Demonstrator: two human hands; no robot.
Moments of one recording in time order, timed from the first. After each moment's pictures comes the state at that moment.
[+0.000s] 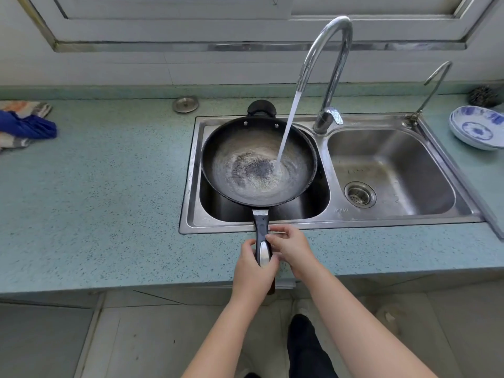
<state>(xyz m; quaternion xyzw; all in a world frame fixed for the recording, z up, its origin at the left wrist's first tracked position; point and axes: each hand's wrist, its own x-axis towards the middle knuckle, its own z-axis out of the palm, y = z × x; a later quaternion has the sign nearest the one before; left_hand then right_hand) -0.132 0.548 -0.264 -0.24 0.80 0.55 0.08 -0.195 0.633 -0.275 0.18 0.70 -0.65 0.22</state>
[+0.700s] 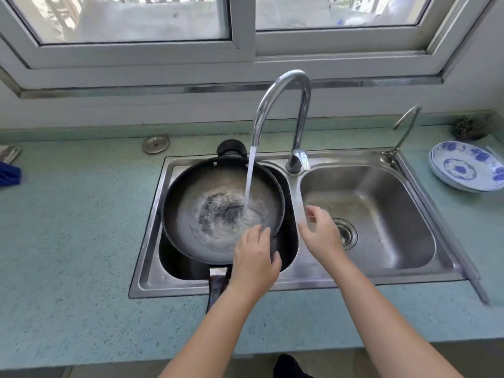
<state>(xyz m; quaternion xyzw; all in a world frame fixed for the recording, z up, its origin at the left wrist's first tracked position) -0.277 0.622 -0.229 0.00 0.98 0.22 0.01 -0.338 0.764 -0.229 0.04 0.91 -0.42 0.03</state>
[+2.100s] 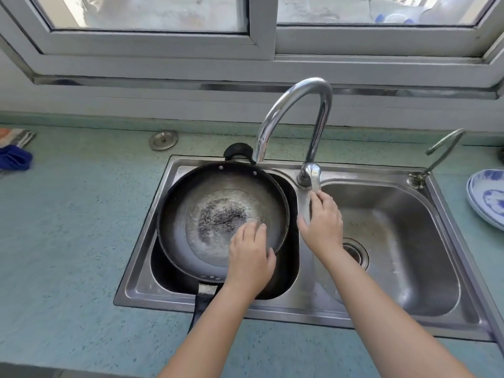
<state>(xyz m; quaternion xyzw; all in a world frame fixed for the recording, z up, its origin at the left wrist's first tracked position) -0.332 0.629 -0.243 -0.05 0.99 0.16 -0.04 -0.428 0.765 -0.257 -0.05 0.97 -0.21 -0.03</state>
